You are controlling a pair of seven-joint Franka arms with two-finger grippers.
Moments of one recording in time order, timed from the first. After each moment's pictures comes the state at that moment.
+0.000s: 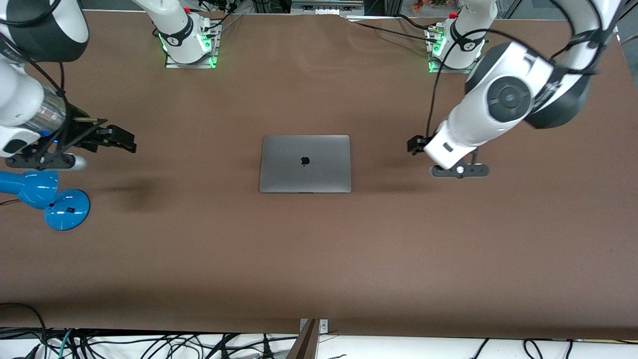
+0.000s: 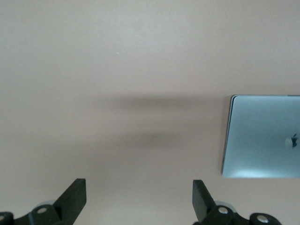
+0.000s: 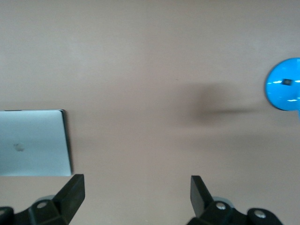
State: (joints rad) left arm 0.58 0.34 -1.04 -1.73 0.20 1.75 -0.53; right arm 0.11 0.13 -0.03 -1.59 0.04 1.66 0.09
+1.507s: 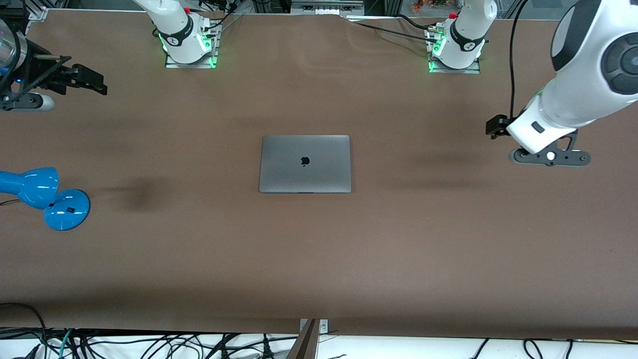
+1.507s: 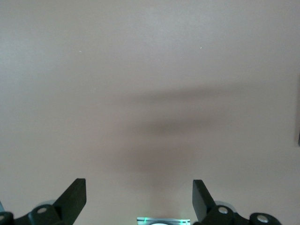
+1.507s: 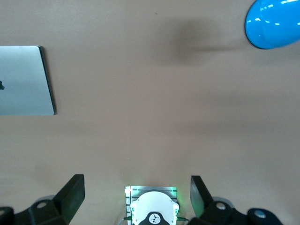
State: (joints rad) left arm 0.14 0.17 -0.35 -1.52 0.17 1.44 -0.12; right arm 0.03 -0.08 -0.03 -1.72 0.02 1.42 0.02
